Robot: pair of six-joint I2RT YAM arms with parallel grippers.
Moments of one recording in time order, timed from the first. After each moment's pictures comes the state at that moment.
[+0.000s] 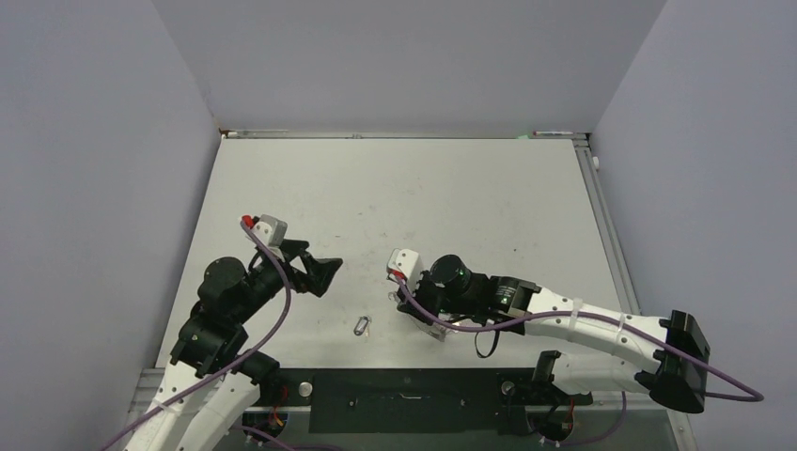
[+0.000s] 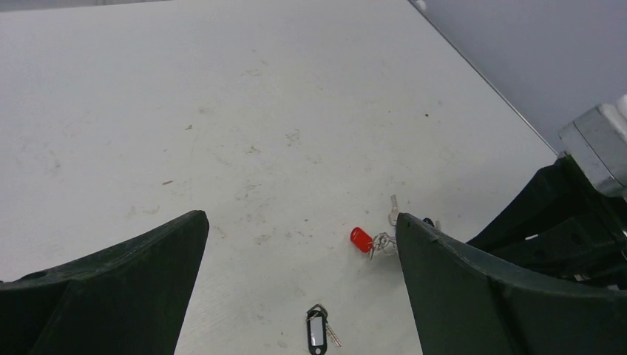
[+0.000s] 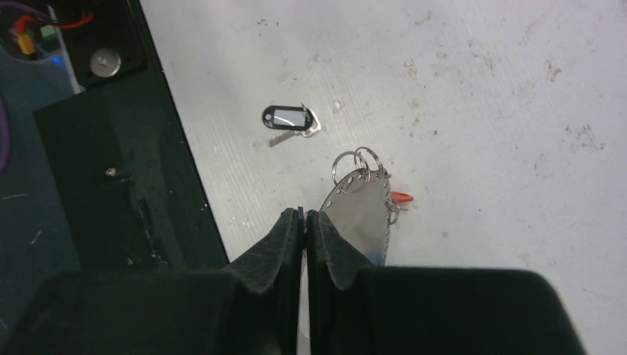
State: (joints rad) left arm -0.44 0.47 0.66 -0.35 0.15 -0.29; right arm 1.12 1.15 0.83 -0.32 -0.09 -0.02
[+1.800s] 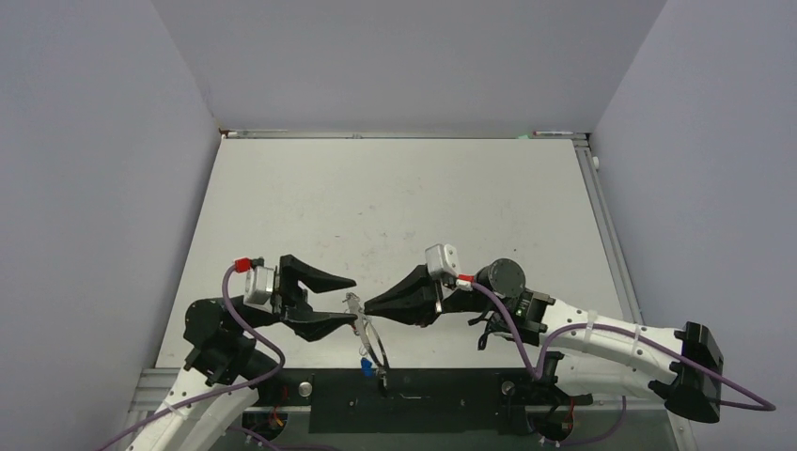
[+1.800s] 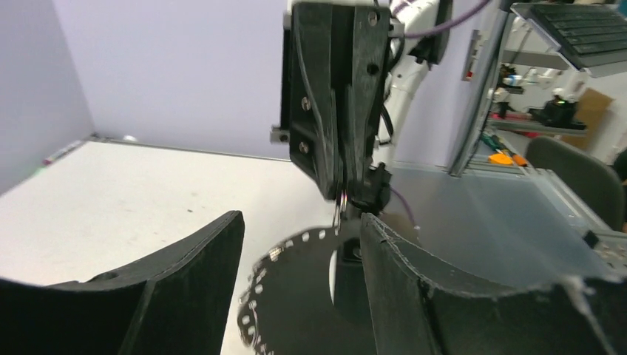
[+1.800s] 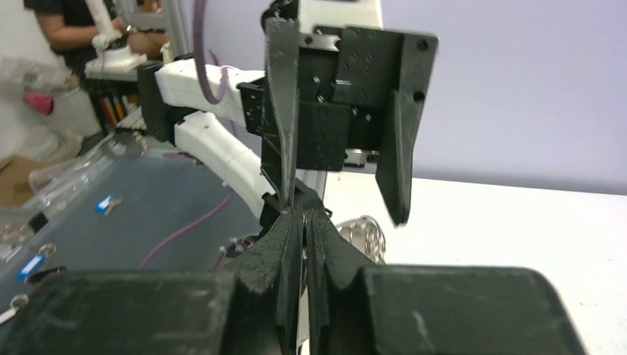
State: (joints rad) left arm -0.54 0.33 0.40 0.43 0.86 -0.53; right arm 1.13 1.01 0.73 0.55 -0.58 0.12
